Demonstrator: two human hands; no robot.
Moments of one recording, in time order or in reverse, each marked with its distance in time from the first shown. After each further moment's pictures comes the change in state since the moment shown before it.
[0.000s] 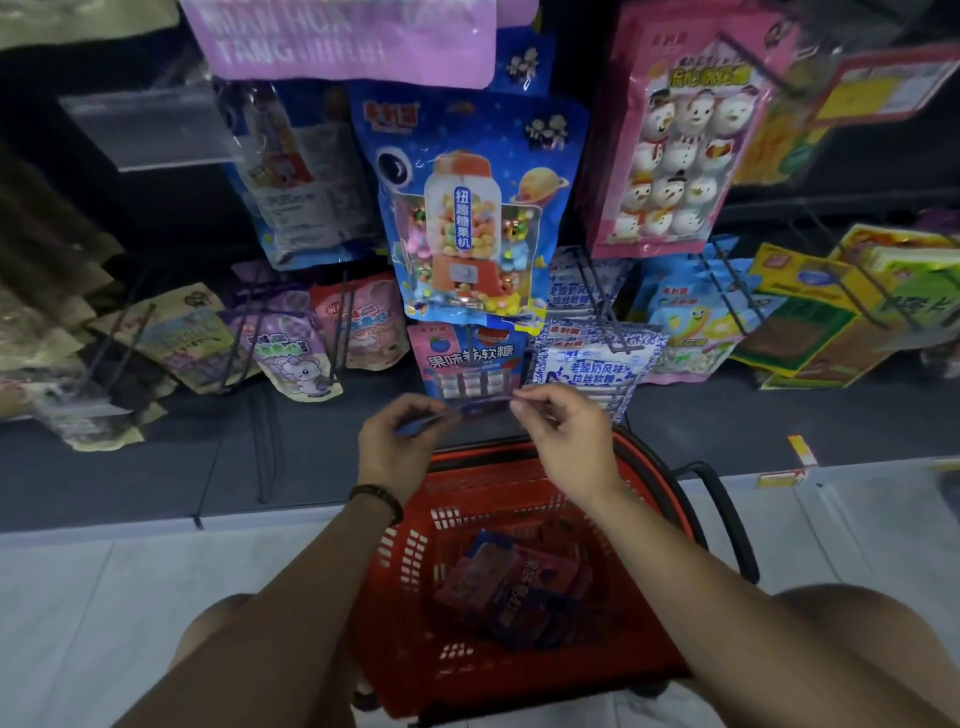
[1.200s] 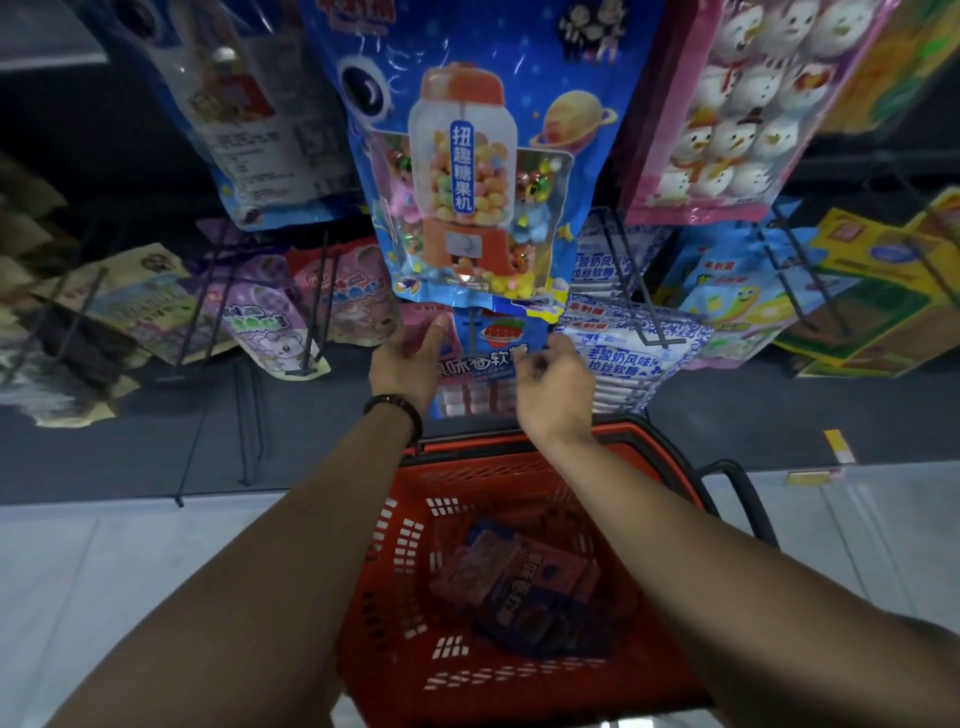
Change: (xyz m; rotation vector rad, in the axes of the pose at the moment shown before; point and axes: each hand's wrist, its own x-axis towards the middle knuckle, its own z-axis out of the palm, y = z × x) left_hand 0.107 -0.016 0.038 0.120 0.192 -0.266; right_hand 0.076 0.041 0.052 -0.279 0.104 0.202
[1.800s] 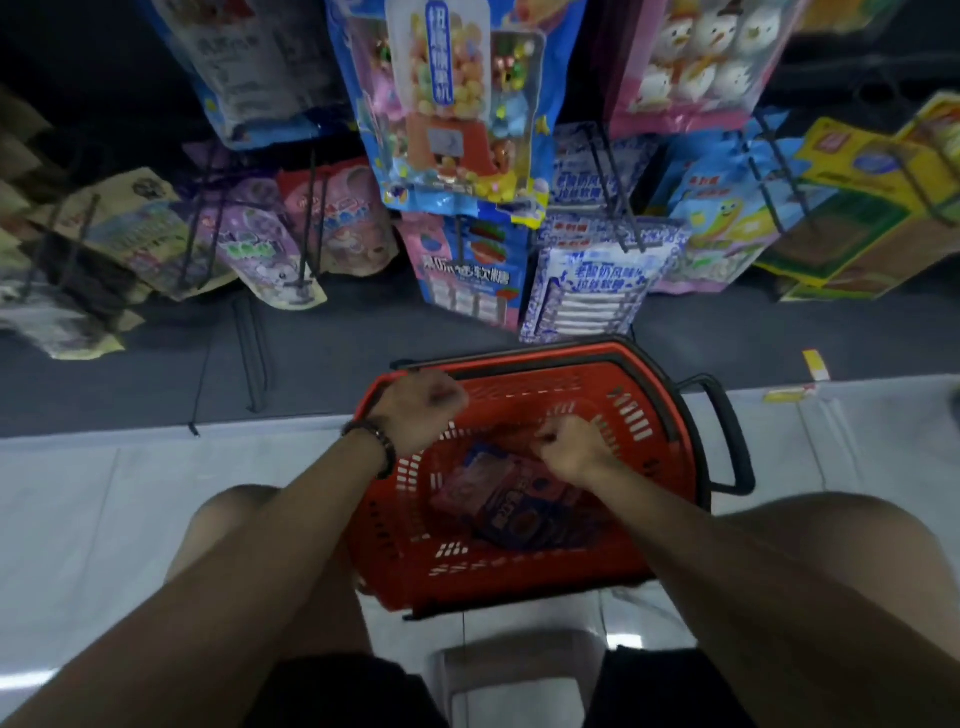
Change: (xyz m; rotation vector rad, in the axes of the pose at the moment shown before) left_hand -0.120 -0.048 -0.047 0.608 -0.508 0.070; right_hand -0.112 0.110 -0.043 -0.426 -0.617 0.295
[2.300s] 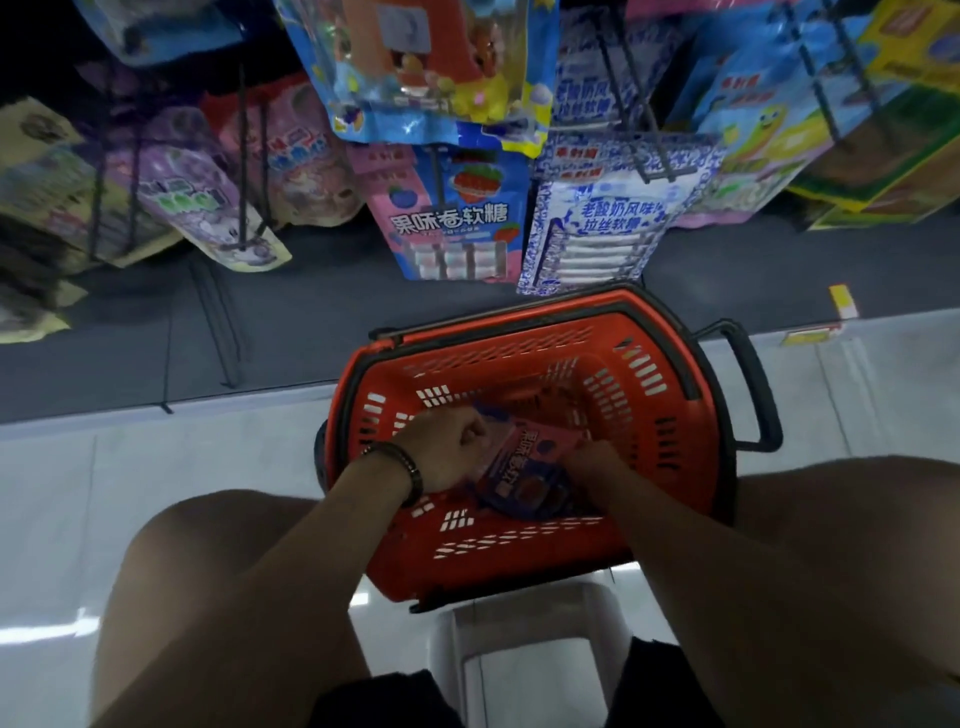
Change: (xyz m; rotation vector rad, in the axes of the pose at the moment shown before) left_hand 0.005 -0.031 0.051 0.334 -0.365 0.015; right_hand 0.036 0.087 0.085 0.260 -0.075 0.402
